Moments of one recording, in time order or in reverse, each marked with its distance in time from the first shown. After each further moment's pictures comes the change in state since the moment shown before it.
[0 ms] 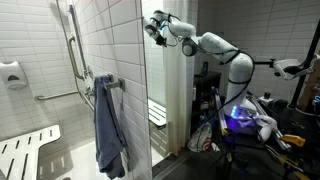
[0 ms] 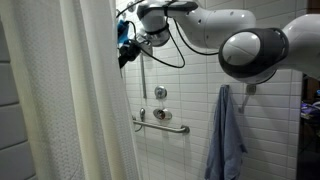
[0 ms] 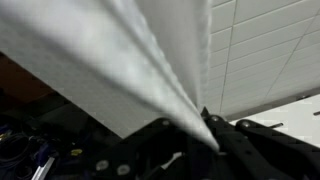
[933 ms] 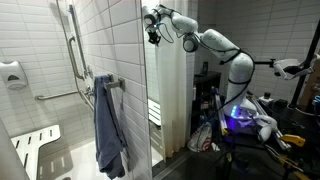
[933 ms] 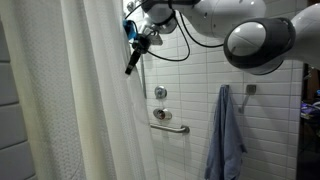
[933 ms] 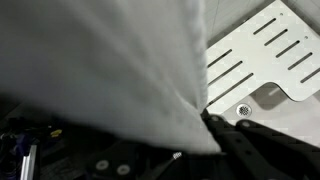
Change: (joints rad) arm -0.031 -0.078 -0.050 -0.001 -0.246 0.067 0.162
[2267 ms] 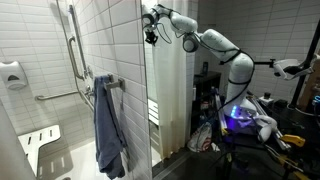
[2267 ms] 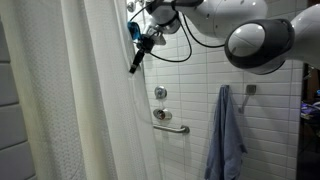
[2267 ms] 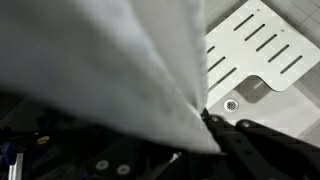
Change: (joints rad) arm -0.034 -0.004 -0.010 -0.002 -0.005 0.051 0.013
